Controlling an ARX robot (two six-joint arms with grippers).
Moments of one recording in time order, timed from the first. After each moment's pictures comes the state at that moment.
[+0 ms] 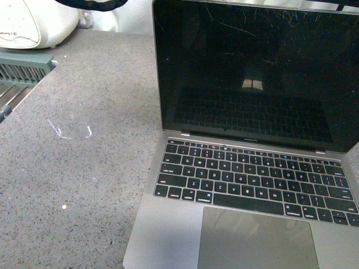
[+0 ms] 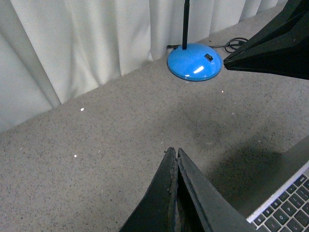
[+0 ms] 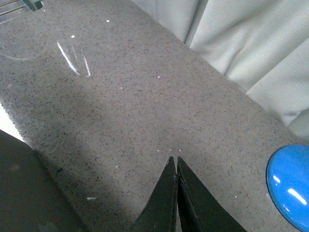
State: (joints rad) left arm -0.47 1.74 1.07 0.36 0.21 0.19; right arm 0.06 1.78 1.18 0.00 -0.51 -0.47
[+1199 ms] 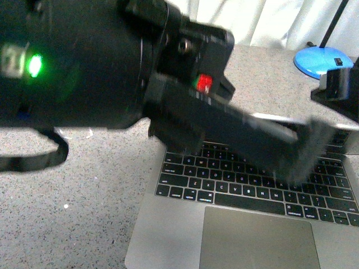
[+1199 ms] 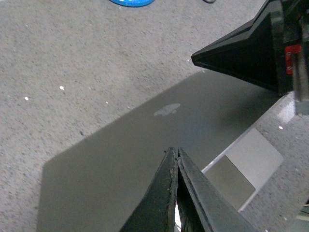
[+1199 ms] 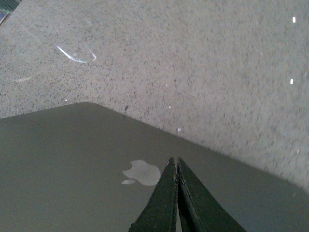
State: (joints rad) left arm -0.63 1.41 0.64 0.29 0.24 0.01; right arm 0.30 1.37 0.59 0.10 -0.12 0.16
